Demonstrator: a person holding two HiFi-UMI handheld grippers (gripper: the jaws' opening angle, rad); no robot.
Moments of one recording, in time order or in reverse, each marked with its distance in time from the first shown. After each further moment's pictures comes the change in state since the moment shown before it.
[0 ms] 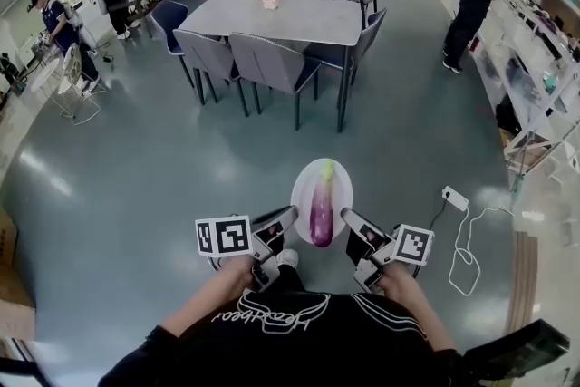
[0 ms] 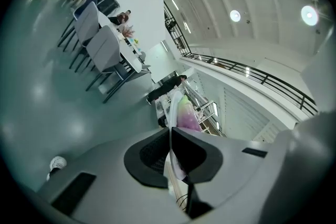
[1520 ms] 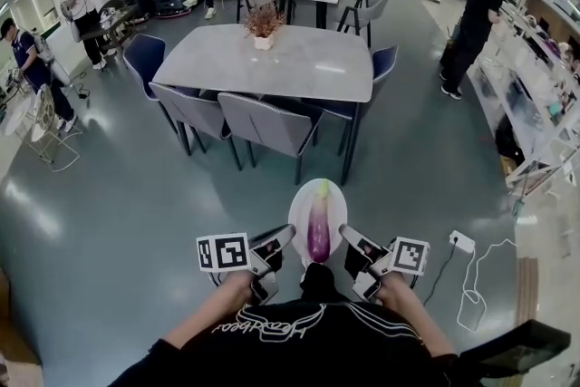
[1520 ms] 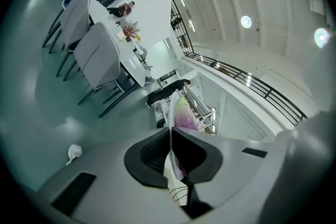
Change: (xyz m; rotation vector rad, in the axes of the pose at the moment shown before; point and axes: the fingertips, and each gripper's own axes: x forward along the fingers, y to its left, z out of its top) left arm 0.112 0.158 0.306 -0.063 0.052 -0.054; right arm 0.273 -0.106 0.205 0.026 -0.041 -0.083
